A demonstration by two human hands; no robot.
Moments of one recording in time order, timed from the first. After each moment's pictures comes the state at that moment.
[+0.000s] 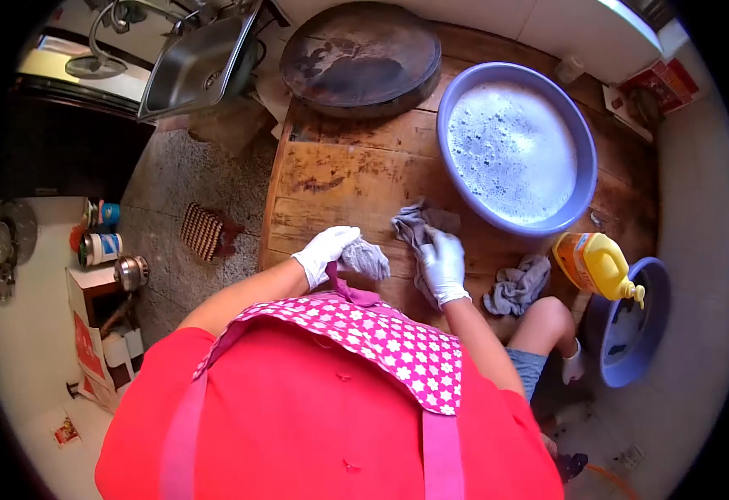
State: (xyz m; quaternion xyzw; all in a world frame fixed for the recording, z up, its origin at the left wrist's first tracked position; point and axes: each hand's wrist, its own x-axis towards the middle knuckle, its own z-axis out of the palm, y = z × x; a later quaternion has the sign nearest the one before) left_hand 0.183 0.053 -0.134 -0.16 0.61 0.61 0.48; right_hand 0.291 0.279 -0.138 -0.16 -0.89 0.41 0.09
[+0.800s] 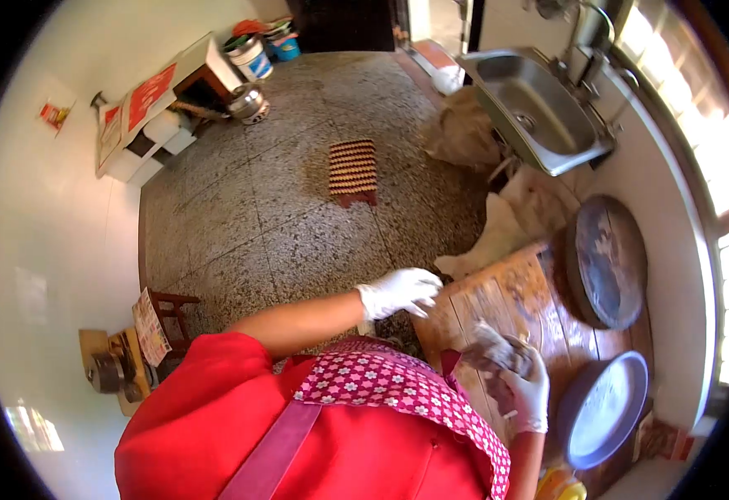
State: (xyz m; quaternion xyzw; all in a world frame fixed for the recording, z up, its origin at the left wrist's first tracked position) left_hand 0.233 -0.186 -0.047 -0.17 0.56 0.78 0.24; right_hand 0.206 0.148 -0.006 -0.02 -0.74 0.61 -0.29
